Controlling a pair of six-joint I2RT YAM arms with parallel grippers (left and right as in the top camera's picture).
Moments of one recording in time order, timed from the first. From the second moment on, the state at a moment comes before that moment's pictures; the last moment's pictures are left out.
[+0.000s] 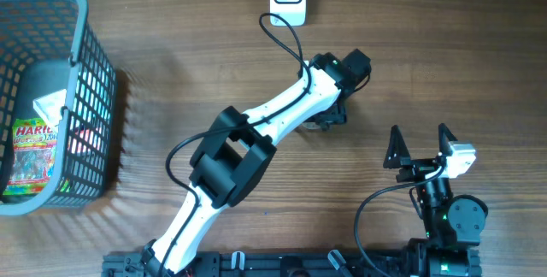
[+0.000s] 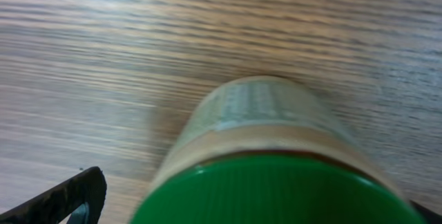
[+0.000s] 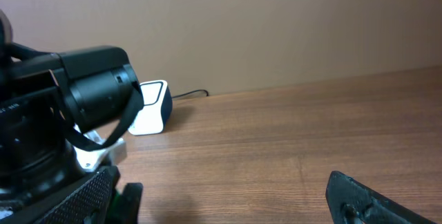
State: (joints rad) left arm -0.81 2.33 1.93 -1.18 -0.17 -0.88; right arm -0.08 0.02 0.01 0.01 -0.17 0.18
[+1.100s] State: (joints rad) left arm 0.64 1.49 1.87 -1.35 -0.09 -0.79; right arm -0.08 0.02 0.01 0.01 -0.17 0.18
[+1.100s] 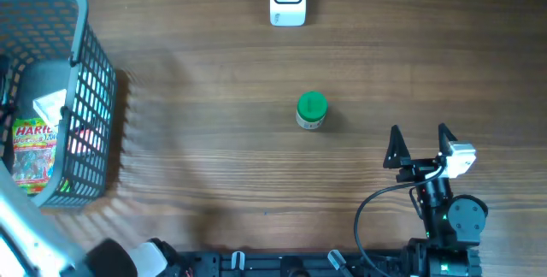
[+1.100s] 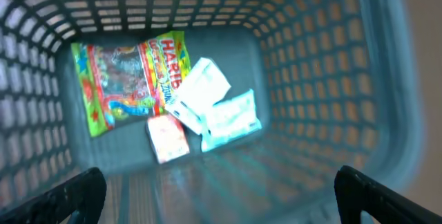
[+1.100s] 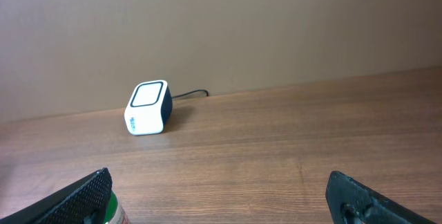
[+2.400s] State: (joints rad) left arm 0.77 2.01 1.49 -0.72 0.26 -0.34; right arm -0.08 0.02 0.01 0.01 -0.17 0.18
